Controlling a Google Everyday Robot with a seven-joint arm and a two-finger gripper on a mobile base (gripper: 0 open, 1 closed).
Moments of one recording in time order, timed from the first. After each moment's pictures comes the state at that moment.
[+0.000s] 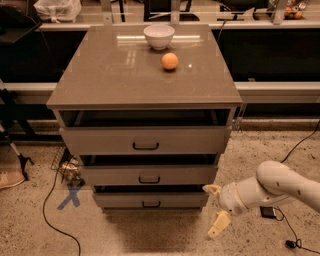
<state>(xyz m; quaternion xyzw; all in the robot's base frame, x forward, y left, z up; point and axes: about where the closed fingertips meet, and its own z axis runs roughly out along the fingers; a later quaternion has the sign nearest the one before) 0.438 -0.150 0.508 -0.56 0.72 0.33 0.23</state>
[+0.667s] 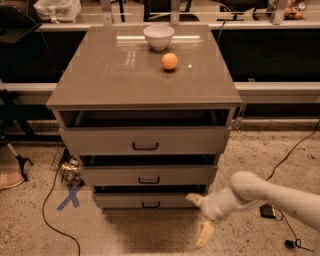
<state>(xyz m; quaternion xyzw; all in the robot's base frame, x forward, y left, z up) 0.444 -0.116 0.412 -0.65 0.66 0.32 0.22</state>
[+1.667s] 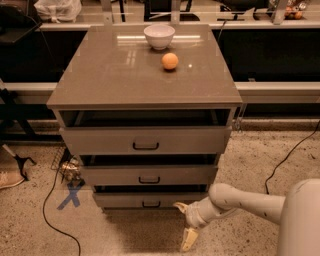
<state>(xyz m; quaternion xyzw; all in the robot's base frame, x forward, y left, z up) 0.453 -0.074 0.317 -0.68 0.64 0.29 0.22</state>
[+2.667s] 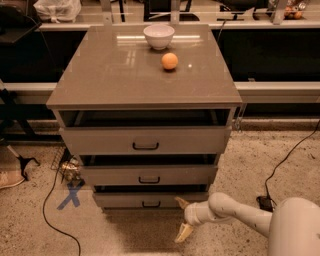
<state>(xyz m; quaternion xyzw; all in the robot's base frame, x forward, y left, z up) 0.527 -0.076 0.228 -0.65 0.65 0.23 0.32</state>
